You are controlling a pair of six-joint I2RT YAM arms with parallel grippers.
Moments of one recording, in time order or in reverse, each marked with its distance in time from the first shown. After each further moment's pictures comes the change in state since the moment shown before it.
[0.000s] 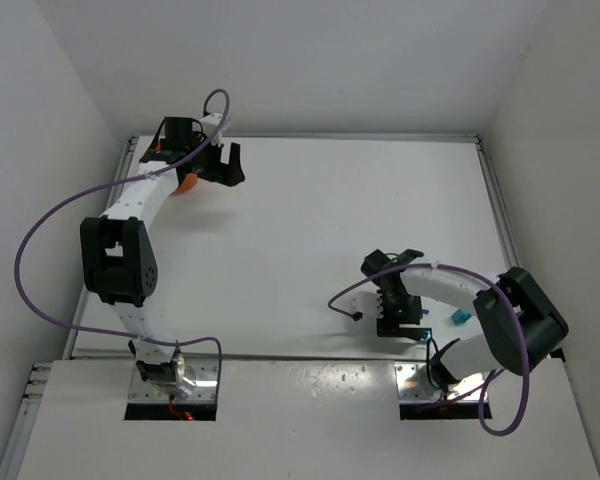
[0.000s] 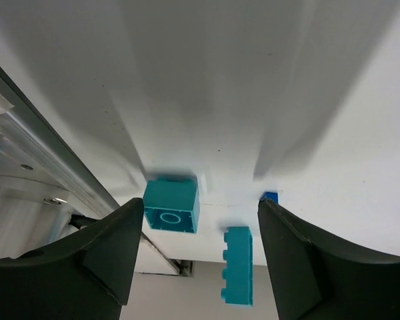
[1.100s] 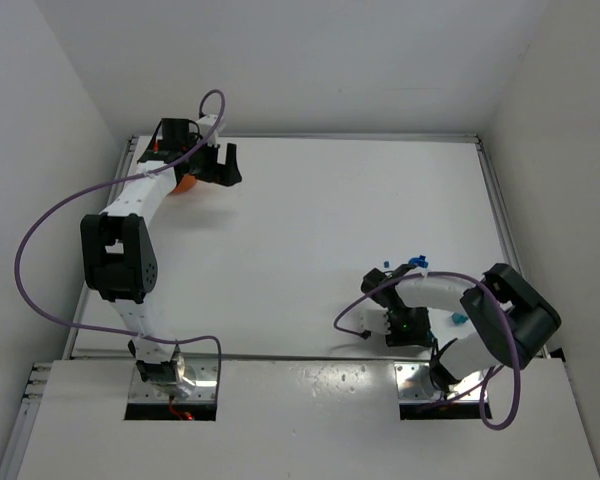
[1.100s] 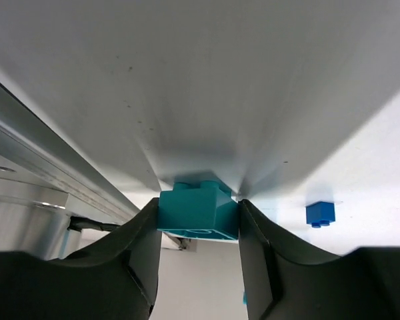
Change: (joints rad) left arm 0.025 0.026 0.003 0.001 0.006 -0.013; right arm 0.068 0.043 -0.123 0.035 0.100 0.026
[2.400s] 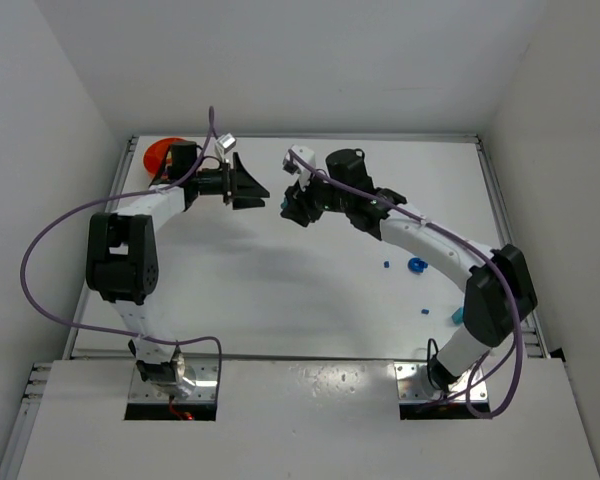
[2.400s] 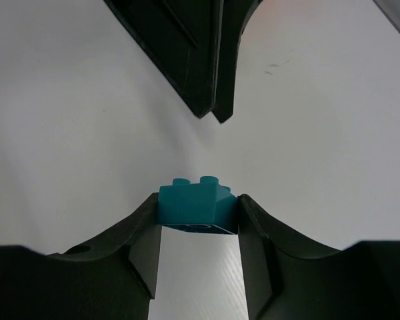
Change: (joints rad) left arm -0.027 -0.009 -0.278 0.415 0.827 -0.720; right arm -0.035 0.135 0.758 0.776 -0.545 0.617
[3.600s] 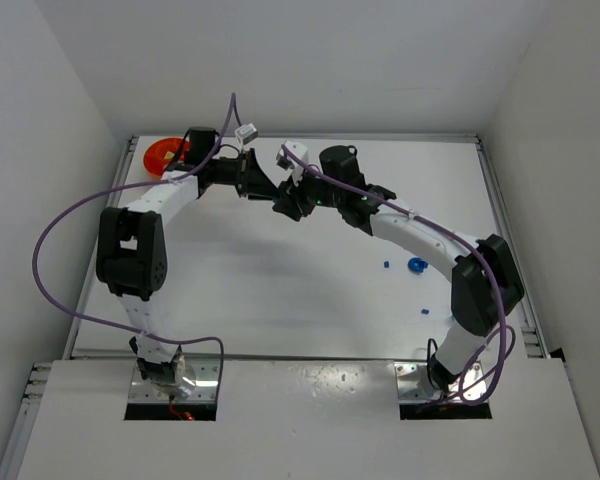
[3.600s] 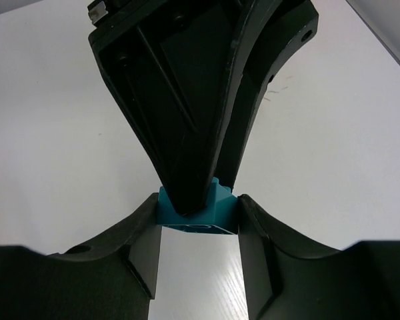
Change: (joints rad) left arm -0.094 0.049 0.174 -0.140 0.159 0.061; right arm 0.000 0.097 0.053 0.111 -0.034 0.015
